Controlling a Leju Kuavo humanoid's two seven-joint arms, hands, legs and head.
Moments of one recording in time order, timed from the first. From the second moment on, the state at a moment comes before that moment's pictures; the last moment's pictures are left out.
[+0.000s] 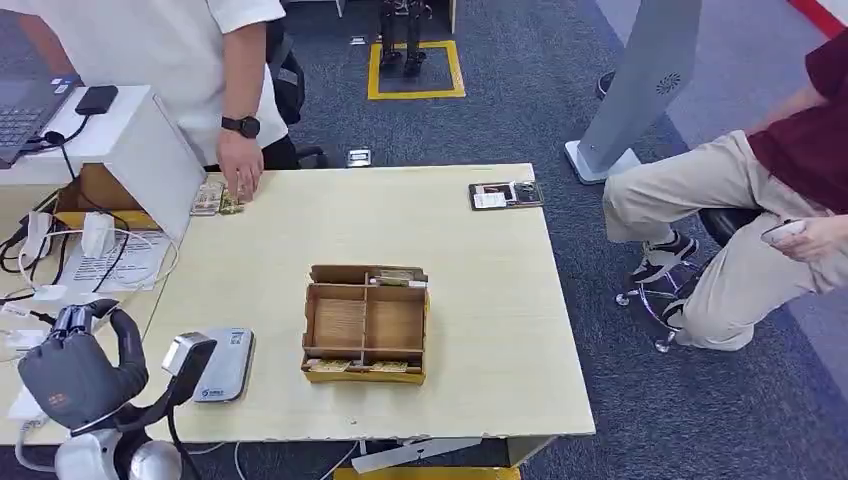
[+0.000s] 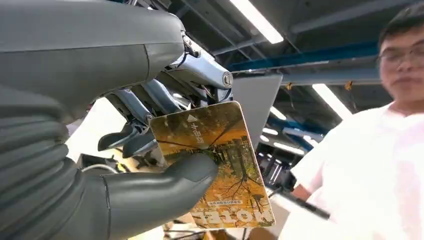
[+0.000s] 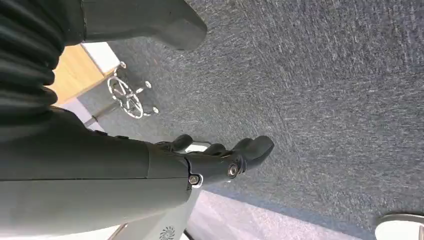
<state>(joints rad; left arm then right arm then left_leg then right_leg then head) 0.02 -0.29 0.34 -1.68 -1.31 0.70 -0.31 -0.09 0.25 -1.34 -0.31 1.41 -0.69 0.03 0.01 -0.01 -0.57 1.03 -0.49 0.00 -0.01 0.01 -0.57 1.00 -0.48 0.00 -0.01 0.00</state>
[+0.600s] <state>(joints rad) 0.03 -0.29 0.34 -1.50 -1.41 0.70 -0.23 -0.09 0.25 -1.34 -0.31 1.40 -0.69 0.03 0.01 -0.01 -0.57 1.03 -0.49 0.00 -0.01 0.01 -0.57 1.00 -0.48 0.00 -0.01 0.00</state>
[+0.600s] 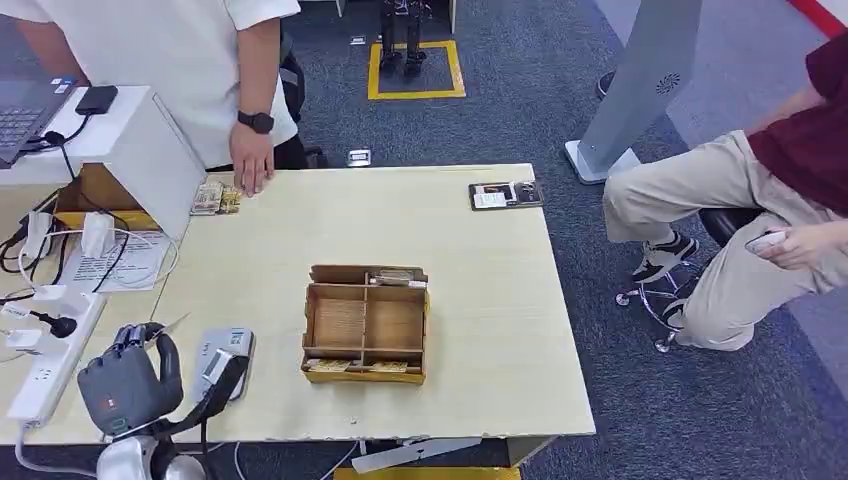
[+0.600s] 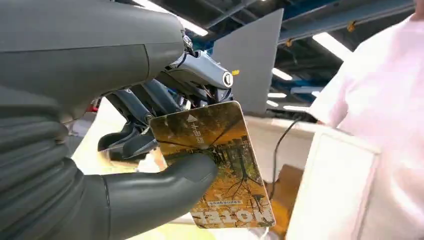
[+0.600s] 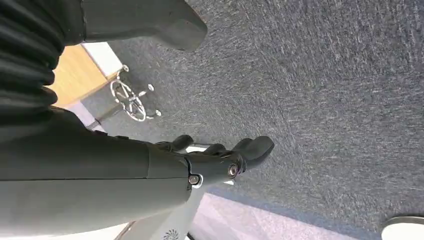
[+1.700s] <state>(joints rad) 0.05 -0.22 0.16 -1.22 -1.53 0.70 0.12 -0.09 0.25 -1.33 -0.31 1.35 -0.69 0.03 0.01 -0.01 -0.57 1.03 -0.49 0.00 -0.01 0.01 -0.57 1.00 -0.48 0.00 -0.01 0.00</state>
